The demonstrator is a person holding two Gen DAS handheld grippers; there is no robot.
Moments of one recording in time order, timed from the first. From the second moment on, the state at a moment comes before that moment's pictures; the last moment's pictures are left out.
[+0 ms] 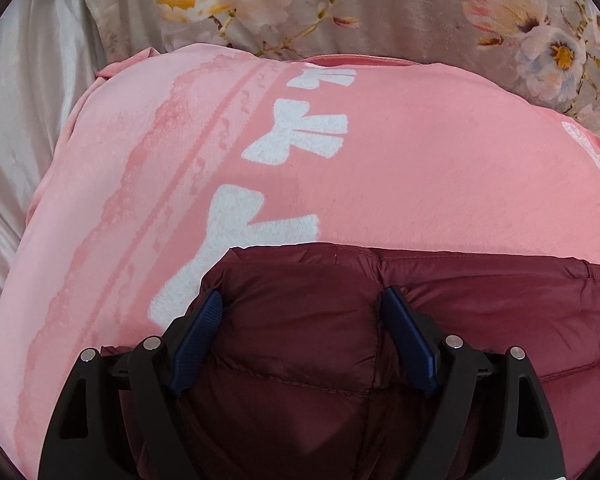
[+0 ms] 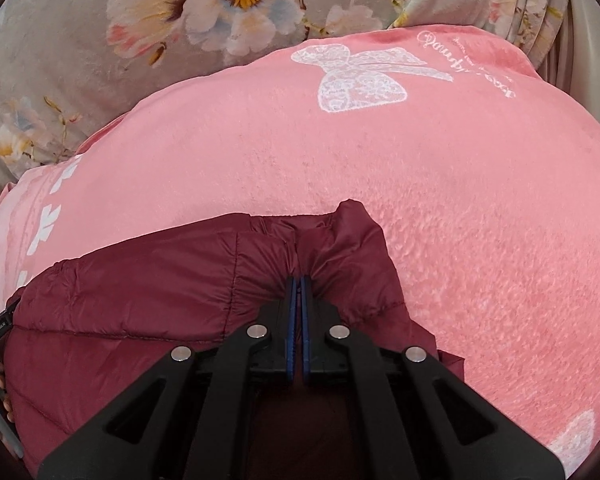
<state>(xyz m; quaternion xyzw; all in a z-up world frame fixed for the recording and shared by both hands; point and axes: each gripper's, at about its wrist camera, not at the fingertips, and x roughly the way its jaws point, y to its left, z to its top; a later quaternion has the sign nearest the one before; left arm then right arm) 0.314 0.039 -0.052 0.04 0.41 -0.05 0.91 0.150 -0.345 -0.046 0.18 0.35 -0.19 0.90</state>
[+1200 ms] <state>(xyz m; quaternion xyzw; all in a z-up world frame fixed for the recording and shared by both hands) 0.207 -0.025 -0.040 0.05 0.39 -0.10 0.92 0.147 -0.153 -0.036 0.09 0.35 -0.06 0.93</state>
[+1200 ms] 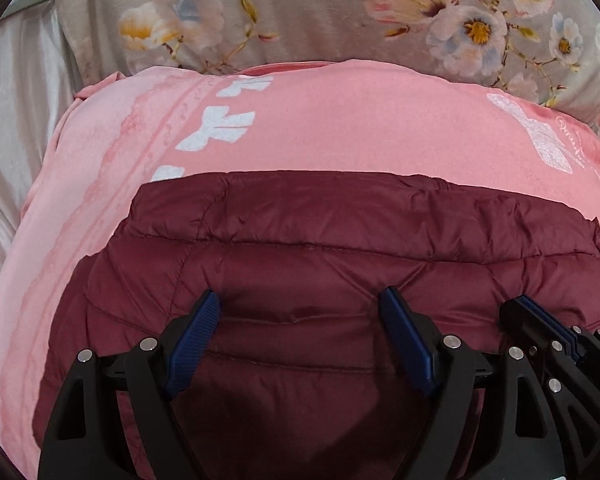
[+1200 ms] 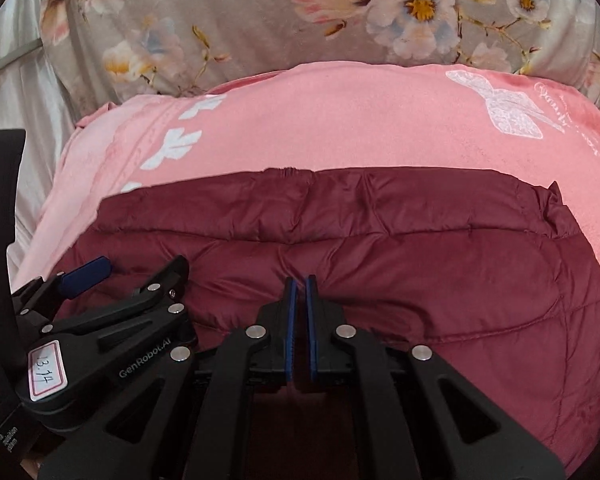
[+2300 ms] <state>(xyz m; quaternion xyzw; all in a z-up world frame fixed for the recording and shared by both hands) 0.115 0.158 -0.048 -0.09 0.41 -0.03 0.91 0.050 -0.121 -0.043 0.08 0.37 -0.03 0.93</state>
